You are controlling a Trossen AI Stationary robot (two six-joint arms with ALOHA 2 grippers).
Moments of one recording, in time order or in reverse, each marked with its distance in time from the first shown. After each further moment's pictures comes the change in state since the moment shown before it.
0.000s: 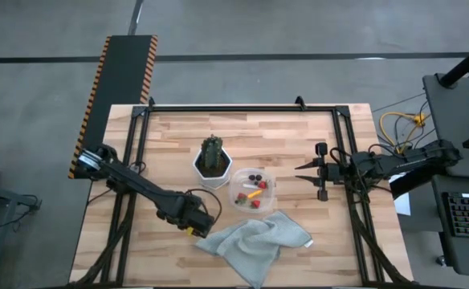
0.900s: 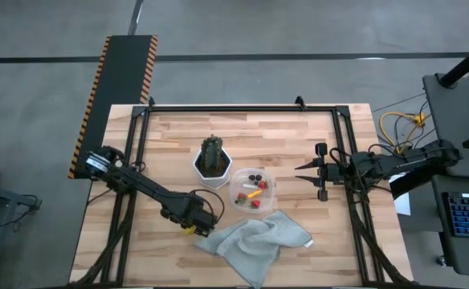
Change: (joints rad) left arm 0.024 0.076 -0.048 0.079 0.005 0.053; right arm 0.000 0.000 0.000 -0.007 0.000 0.001
